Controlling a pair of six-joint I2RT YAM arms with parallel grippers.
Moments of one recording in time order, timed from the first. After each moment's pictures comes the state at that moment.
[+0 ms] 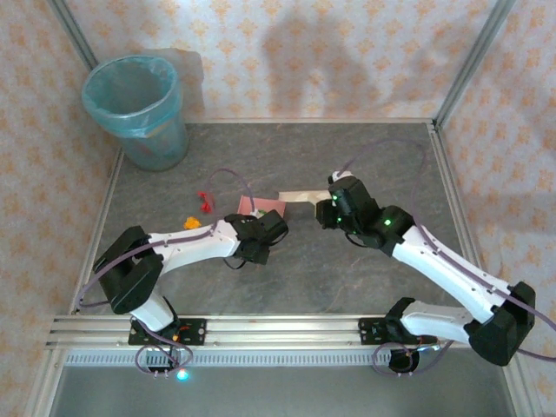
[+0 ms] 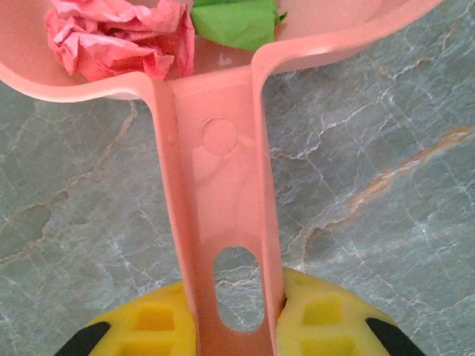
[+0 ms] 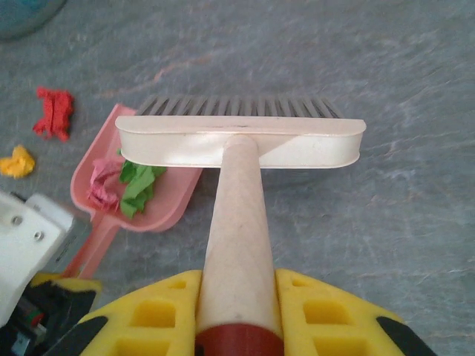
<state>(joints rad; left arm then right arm) -0.86 1.58 0.99 -0.79 -0.27 -0.63 0.72 1.11 1.01 -0.67 0.20 0.54</state>
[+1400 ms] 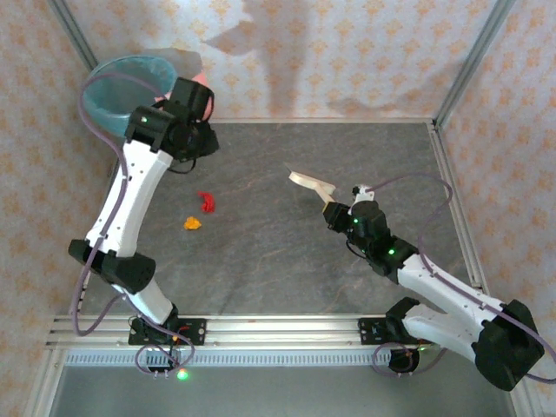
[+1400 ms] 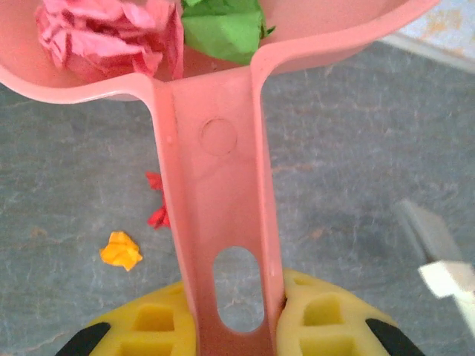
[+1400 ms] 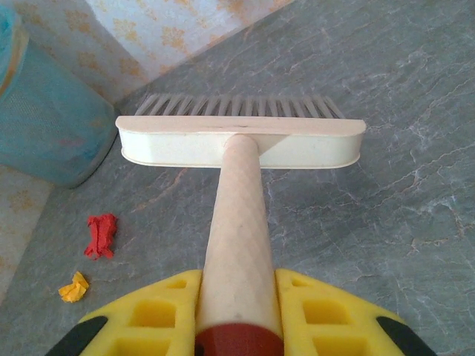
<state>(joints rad) -0.30 1.69 2.16 -1.44 -0.20 -0.64 0.61 0.96 0.53 -0.02 0.14 0.75</state>
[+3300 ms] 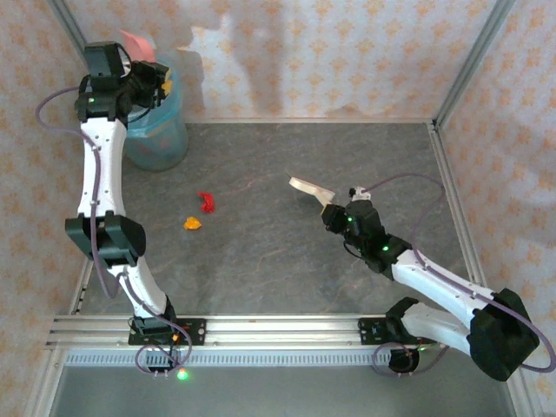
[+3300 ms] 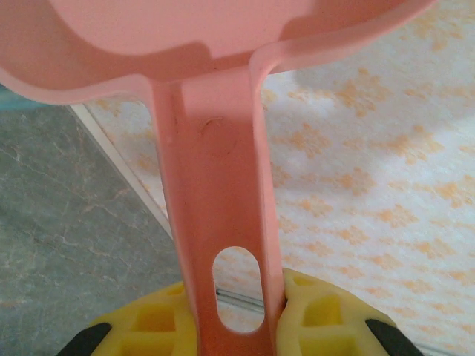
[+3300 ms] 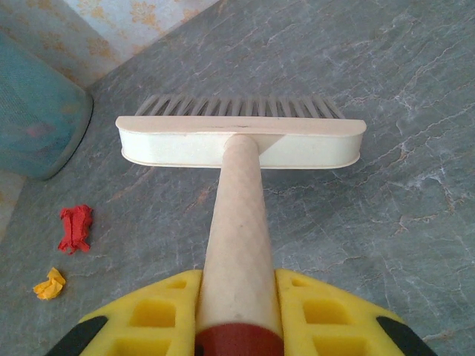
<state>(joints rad) 0.19 1.81 2.15 -0.76 0.45 -1.27 0.61 1.03 0.53 -0.02 0.15 0.78</state>
